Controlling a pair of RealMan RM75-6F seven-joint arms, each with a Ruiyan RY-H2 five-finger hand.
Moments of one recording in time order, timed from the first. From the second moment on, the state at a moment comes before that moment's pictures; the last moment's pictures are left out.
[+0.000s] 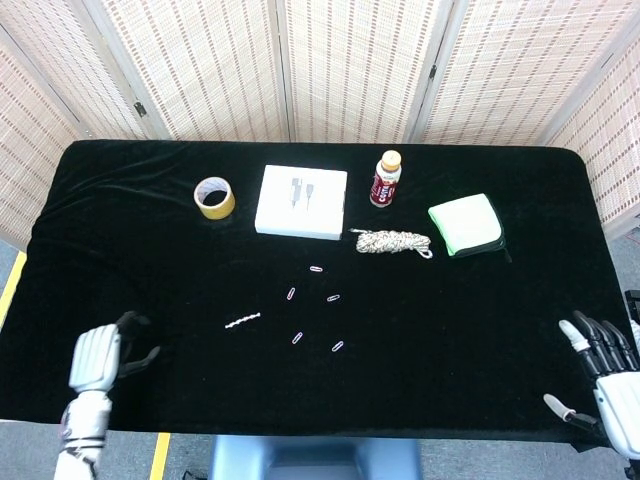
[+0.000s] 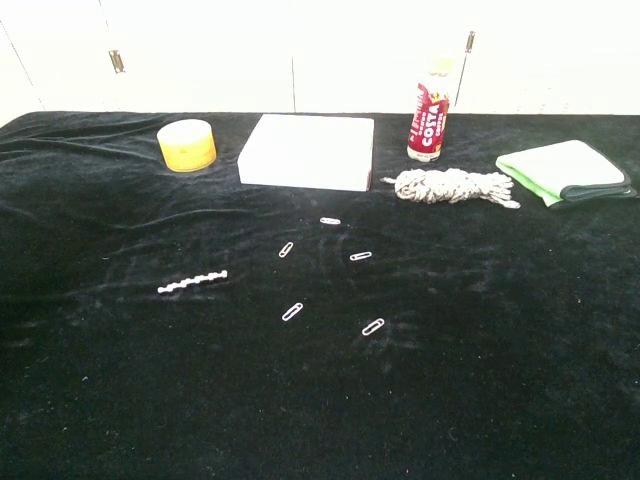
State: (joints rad) left arm -0.16 -1.47 -0.22 -1.80 1.22 1.34 0.34; right arm -0.08 -1.04 -0.05 -1.60 -1.76 1.71 0.15
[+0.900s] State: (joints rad) left arm -0.41 -1.81 -0.28 -1.57 0.96 1.26 0.47; right arm -0.14 -1.07 0.01 -1.39 -1.76 1.99 0.54
